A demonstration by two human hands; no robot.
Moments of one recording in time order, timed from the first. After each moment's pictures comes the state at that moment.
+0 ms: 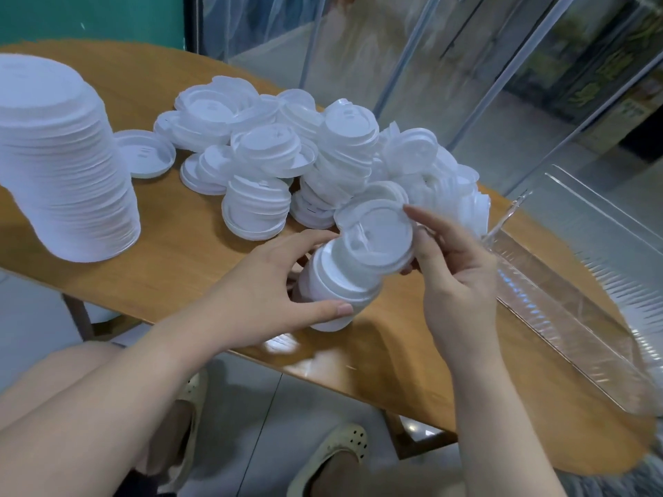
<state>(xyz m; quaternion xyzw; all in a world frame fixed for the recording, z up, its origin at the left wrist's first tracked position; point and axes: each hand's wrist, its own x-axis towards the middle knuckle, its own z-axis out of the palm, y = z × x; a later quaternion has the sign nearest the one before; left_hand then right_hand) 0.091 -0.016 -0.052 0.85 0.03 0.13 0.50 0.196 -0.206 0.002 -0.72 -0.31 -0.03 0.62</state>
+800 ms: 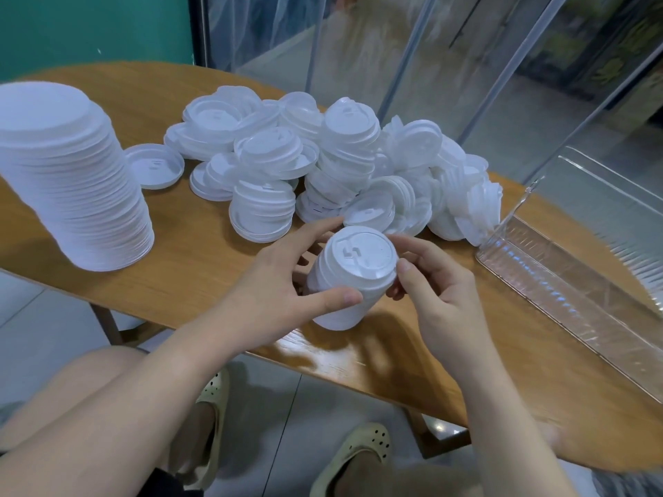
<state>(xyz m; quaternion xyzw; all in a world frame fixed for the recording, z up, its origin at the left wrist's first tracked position) 0.089 -0.025 -0.046 0.82 0.03 0.17 0.55 0.190 -0.221 -0.022 -0.73 -0.31 0.09 0.60</state>
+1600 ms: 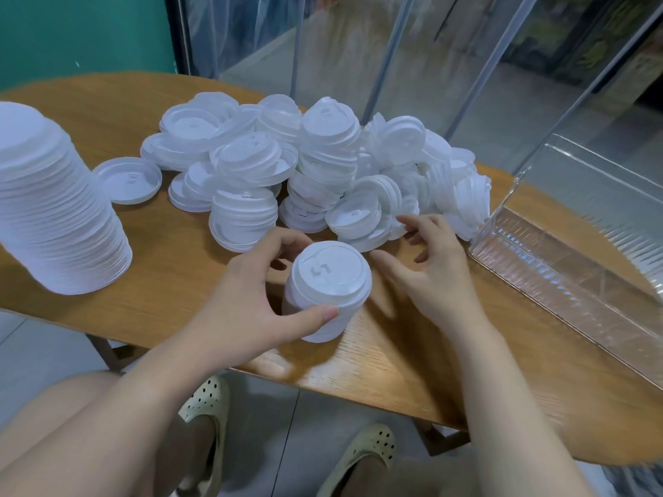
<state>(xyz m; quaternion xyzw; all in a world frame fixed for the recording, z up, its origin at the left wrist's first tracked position) 0.081 -0.020 -0.045 0.84 0.05 0.18 0.50 0.258 -0.218 -0.042 -0.86 -0.31 -0.05 0.39</state>
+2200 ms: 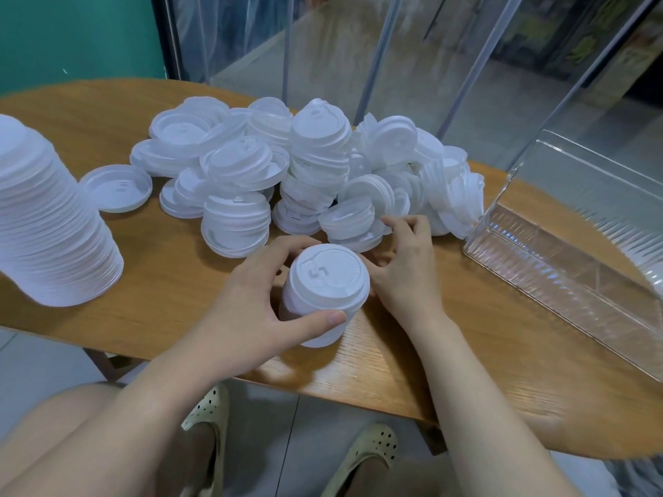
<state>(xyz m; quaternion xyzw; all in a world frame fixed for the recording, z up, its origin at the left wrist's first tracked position) 0.087 -0.027 -0.044 0.85 0.04 0.17 0.50 0.254 -0.190 -0.059 -0.90 -0.25 -0.09 0.34</state>
